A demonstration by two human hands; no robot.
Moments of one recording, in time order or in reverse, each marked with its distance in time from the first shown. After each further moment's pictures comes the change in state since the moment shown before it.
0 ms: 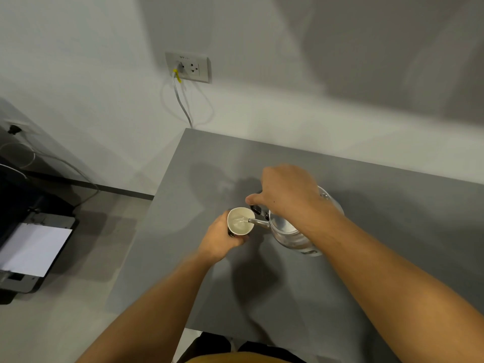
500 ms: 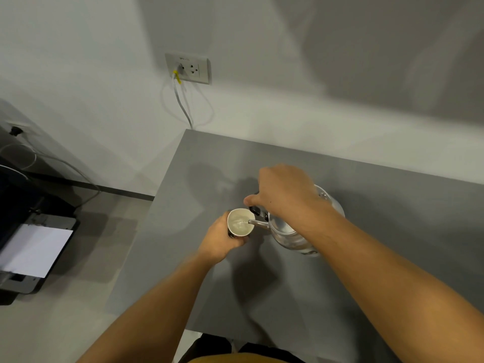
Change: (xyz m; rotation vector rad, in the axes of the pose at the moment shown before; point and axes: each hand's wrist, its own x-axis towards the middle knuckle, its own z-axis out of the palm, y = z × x) left_hand -0.001 0.001 -0.001 0.009 0.001 -0.019; right_hand 0.002 -0.004 -0.002 -0.007 -0.026 -0.017
